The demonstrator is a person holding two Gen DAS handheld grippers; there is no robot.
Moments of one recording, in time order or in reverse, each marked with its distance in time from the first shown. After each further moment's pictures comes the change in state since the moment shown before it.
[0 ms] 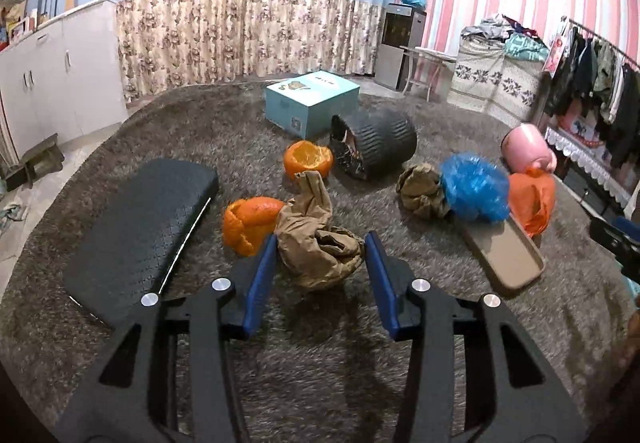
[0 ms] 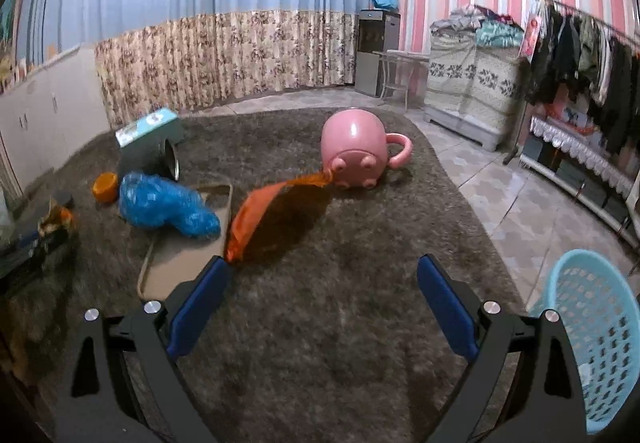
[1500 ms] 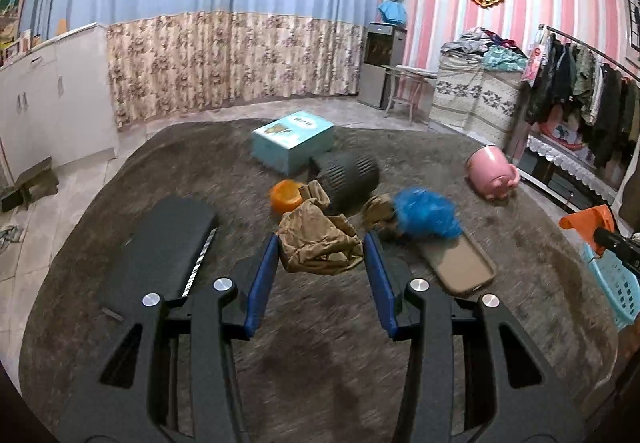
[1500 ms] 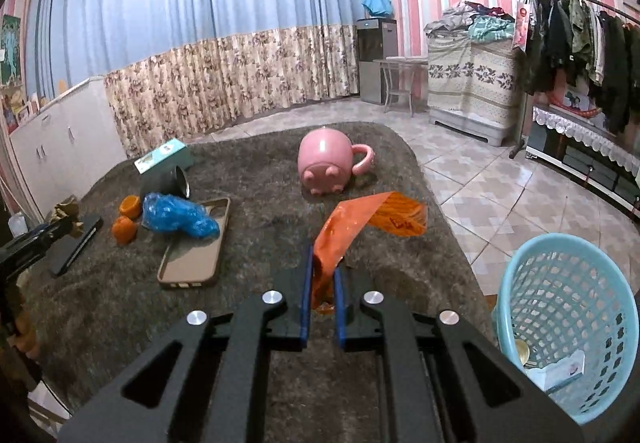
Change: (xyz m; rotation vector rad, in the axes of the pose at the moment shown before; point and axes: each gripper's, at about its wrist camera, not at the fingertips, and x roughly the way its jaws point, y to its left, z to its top) left arm -0.058 -0.003 0.007 0.040 -0.080 -0.034; right arm -0.052 -0.052 -0.016 0.036 -0.038 0.058
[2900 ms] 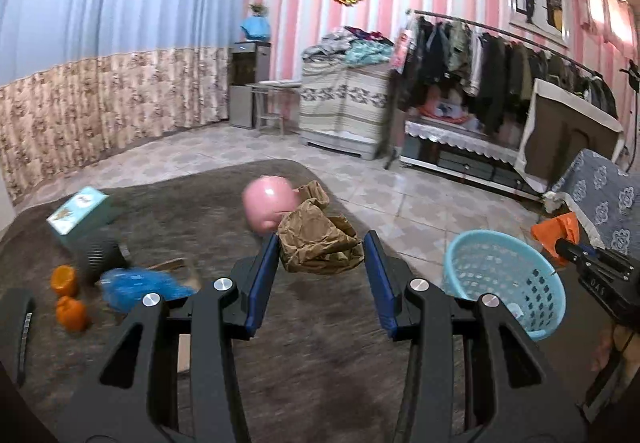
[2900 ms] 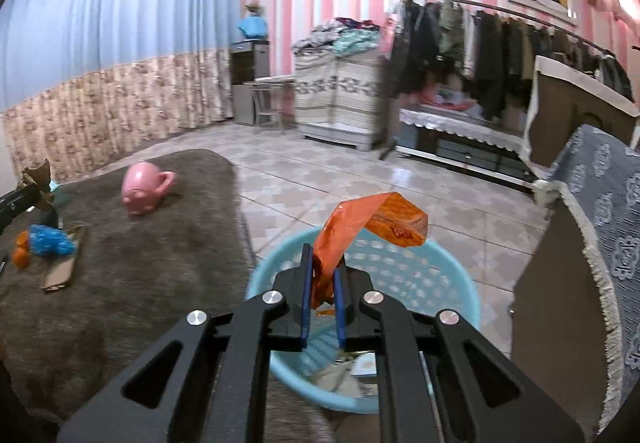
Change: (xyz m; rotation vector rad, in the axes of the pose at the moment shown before) left arm -0.004 -0.237 0.025 0.237 -0.054 -0.411; right arm -0.099 -0.161 -0.020 0.152 -0.089 -0.452
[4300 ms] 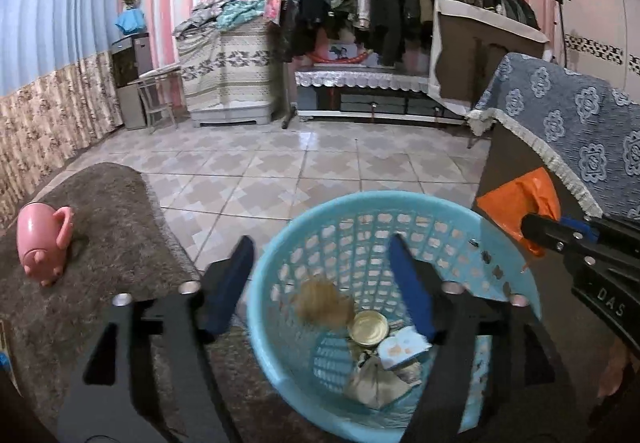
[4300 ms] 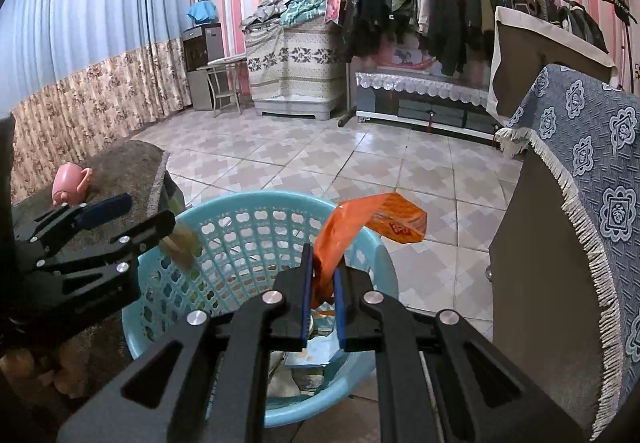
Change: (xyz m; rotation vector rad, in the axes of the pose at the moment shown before) left arm 0.142 -0.199 -0.026 0.260 0.128 -0.250; right arm 0.047 -0.078 -0.016 0.102 0.098 -0.066
